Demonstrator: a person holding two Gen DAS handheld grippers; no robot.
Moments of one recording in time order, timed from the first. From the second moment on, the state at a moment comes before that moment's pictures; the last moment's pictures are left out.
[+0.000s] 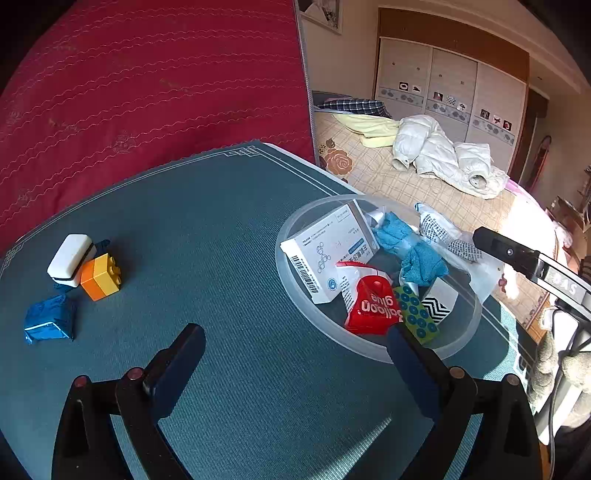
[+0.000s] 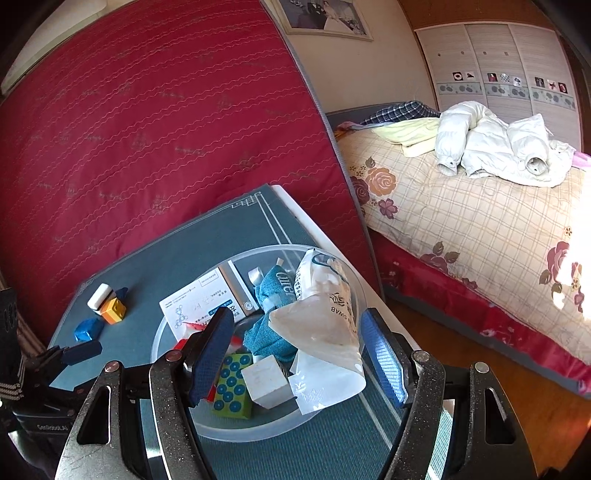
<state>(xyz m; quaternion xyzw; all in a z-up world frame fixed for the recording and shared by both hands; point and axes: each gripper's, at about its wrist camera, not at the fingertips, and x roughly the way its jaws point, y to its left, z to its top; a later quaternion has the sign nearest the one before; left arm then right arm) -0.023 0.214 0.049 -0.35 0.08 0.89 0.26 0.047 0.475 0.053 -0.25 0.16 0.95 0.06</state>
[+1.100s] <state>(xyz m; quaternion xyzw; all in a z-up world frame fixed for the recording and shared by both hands) -0.083 0.054 0.030 -0.38 0.02 0.92 0.07 -0.004 0.283 0.057 -0.28 0.04 0.95 -0.08</state>
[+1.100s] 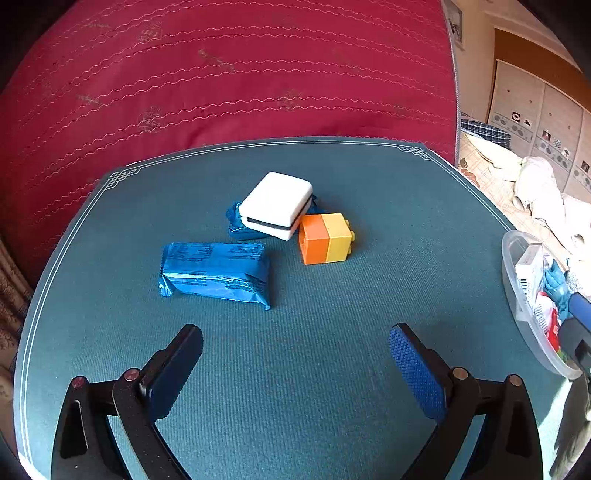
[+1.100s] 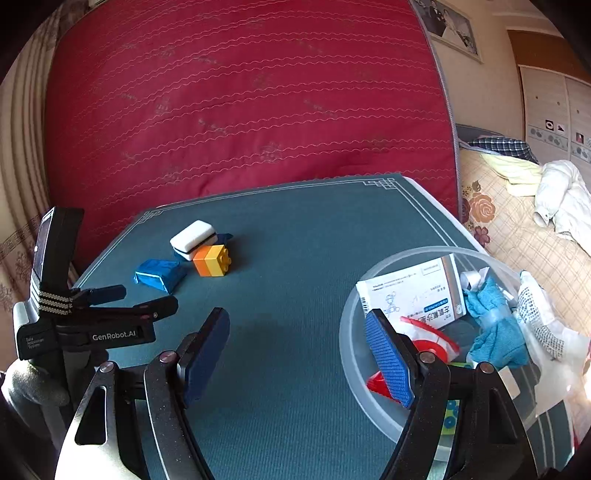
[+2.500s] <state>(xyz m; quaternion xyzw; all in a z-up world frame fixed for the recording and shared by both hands) -0.175 -0.036 0.014 -0.43 -0.03 0.90 -0.04 -0.042 0.225 0.005 -0.37 0.07 0.91 -0.15</state>
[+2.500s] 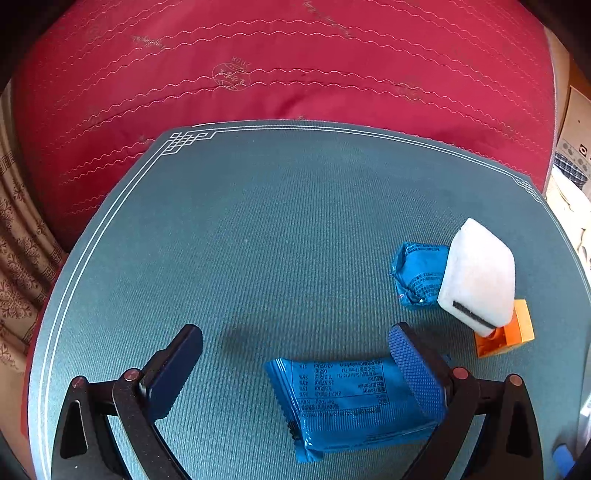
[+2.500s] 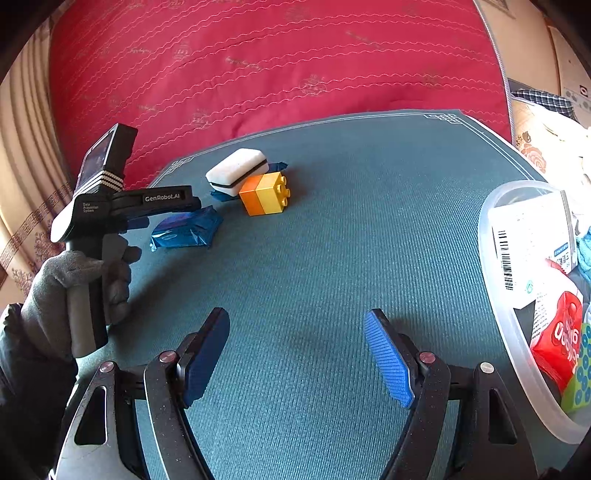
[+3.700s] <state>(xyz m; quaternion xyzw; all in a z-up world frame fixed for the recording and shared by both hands) -0.099 0.015 0.011 -0.42 0.03 0.90 0.07 -0.046 0.220 -0.004 -0.39 0.05 0.91 -0.13</state>
